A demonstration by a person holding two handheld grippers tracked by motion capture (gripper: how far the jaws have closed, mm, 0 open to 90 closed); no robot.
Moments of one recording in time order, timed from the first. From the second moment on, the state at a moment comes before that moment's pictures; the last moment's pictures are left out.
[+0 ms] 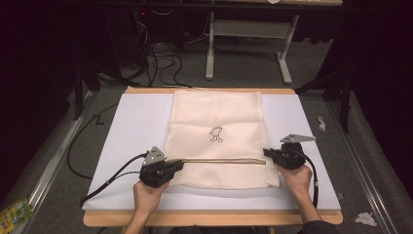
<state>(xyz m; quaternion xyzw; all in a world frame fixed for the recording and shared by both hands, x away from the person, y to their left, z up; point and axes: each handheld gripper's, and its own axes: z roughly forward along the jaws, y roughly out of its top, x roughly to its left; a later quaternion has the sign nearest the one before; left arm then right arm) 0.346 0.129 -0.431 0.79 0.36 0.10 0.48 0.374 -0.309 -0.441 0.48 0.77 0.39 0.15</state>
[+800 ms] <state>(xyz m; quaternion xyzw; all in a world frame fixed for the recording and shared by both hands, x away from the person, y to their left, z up) 0.346 0.149 -0.434 0.78 0.38 0.10 0.48 0.375 -0.306 -0.439 0.48 0.77 0.39 0.16</state>
